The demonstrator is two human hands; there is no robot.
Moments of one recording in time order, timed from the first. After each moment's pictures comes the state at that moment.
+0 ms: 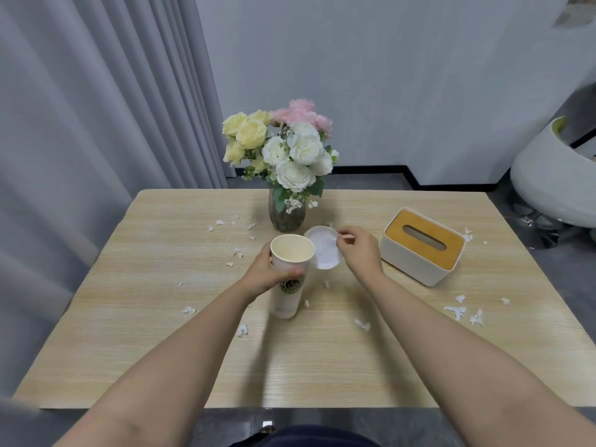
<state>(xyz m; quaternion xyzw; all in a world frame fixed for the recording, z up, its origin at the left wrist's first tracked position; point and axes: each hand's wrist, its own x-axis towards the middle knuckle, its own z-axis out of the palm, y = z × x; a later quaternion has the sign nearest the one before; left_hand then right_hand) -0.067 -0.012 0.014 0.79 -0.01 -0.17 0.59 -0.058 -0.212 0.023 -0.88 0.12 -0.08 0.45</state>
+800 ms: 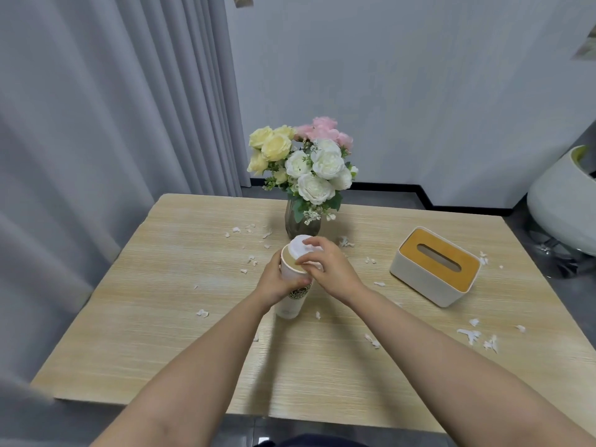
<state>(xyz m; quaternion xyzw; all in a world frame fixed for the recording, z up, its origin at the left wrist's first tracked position) -0.070 -0.005 0.004 0.77 0.01 -0.13 0.63 -0.066 -0.155 0.031 -0.92 -0.18 -0.01 0.36</state>
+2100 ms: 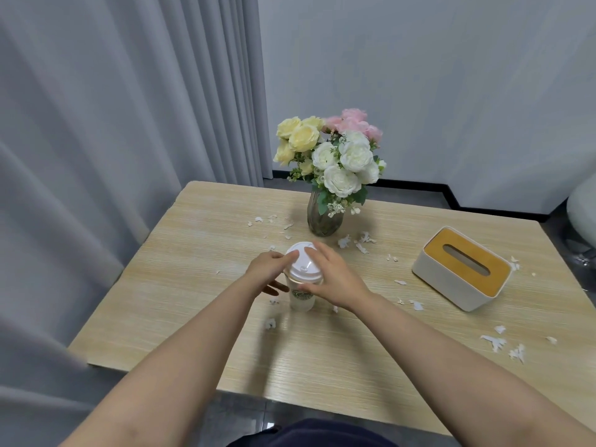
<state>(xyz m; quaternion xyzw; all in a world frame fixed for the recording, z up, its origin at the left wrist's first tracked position) -0.074 0.041 0.030 0.79 0.18 -0.23 0.54 -0.078 -0.131 0.013 -0.95 -0.20 0.08 0.23</state>
